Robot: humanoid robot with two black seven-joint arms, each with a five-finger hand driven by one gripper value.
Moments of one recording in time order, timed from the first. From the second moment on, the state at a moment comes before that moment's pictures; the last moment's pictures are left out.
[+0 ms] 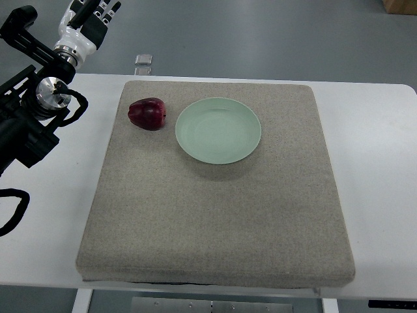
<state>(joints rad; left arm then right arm) -1.04 0.25 -0.71 -0.43 -0.19 -0.27 -0.28 0.00 0.00 -0.03 0.12 0.01 0.18 -0.03</state>
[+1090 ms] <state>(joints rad) -1.02 0.19 -0.68 -0.38 -0.12 -0.19 -0.30 0.00 0.00 -0.03 0.12 0.01 0.18 -0.03</state>
